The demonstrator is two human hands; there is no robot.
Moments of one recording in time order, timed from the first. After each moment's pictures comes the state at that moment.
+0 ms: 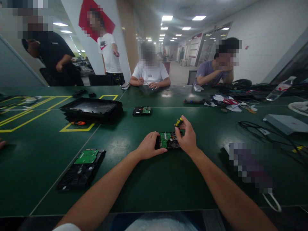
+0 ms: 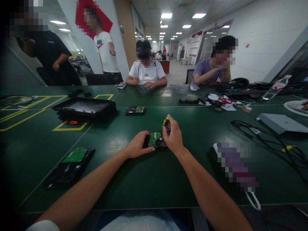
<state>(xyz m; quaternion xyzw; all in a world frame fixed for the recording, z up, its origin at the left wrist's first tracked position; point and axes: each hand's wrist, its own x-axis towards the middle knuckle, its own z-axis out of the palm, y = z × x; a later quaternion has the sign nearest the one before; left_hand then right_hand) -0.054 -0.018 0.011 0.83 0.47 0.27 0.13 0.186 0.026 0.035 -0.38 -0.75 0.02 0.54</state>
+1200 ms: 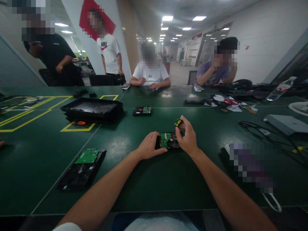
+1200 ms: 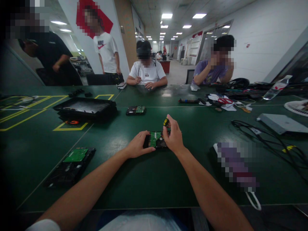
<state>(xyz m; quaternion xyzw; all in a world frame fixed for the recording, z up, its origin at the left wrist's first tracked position) -0.054 -0.017 0.010 0.83 0.47 0.27 0.13 0.187 0.027 0.035 -0.37 -0.76 0.02 0.54</state>
